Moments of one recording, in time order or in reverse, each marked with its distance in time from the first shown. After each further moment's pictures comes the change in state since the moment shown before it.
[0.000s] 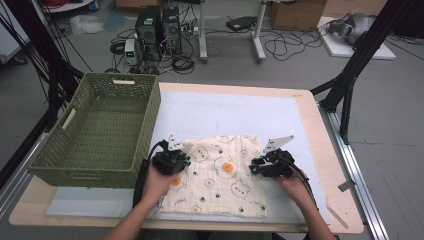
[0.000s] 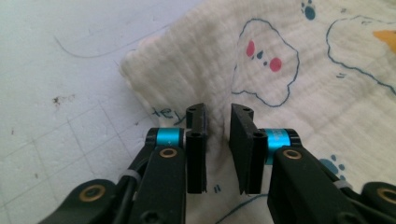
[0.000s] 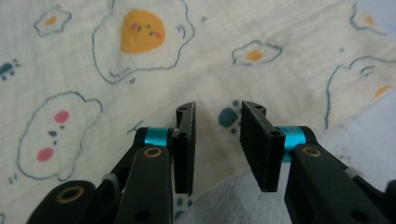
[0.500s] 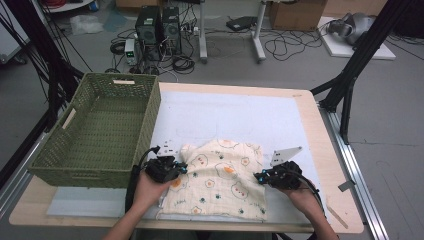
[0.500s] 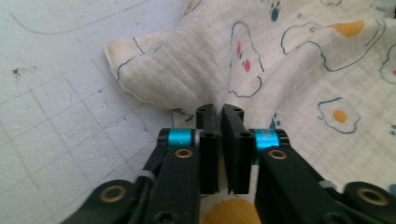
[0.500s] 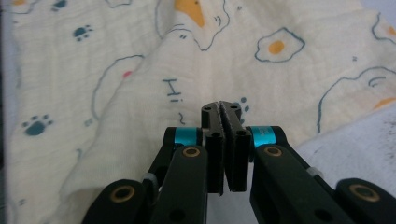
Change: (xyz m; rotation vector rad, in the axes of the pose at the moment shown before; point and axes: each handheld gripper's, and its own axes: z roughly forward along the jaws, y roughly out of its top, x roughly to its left) left arm -0.001 -0.013 -0.028 -0.040 -0.153 -0.041; right arm 0.024 -0.019 -0.025 -0.004 0.093 -0.063
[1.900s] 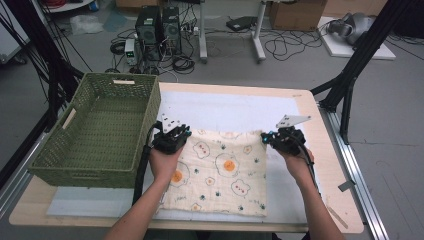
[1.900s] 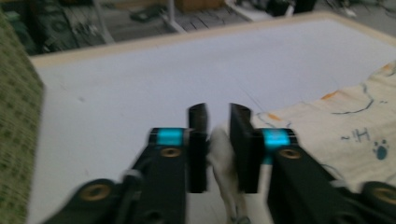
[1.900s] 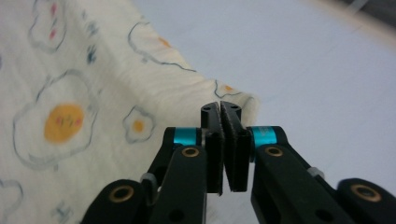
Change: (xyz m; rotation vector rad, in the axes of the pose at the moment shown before) left arm 0.019 0.060 0.024 -0.327 0.350 -0.074; right arm -0.067 0.053 -0.022 -0.181 -0.356 0.116
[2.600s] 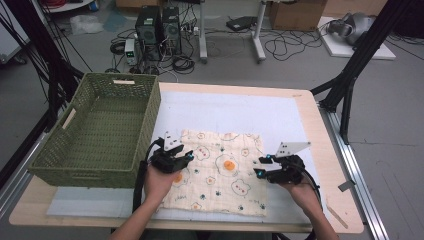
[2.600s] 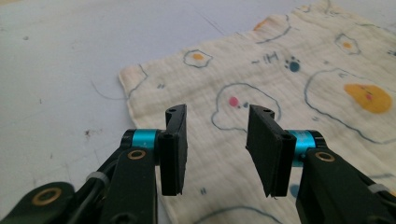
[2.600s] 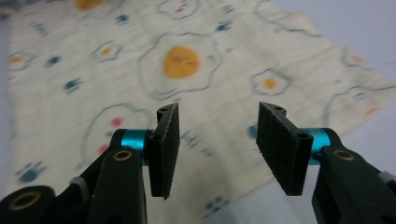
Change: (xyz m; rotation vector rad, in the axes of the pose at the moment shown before) left arm -0.019 -0.037 -0.036 0.192 -0.146 0.112; right arm 0.055 -0.055 -0.016 0.057 0.291 -0.058
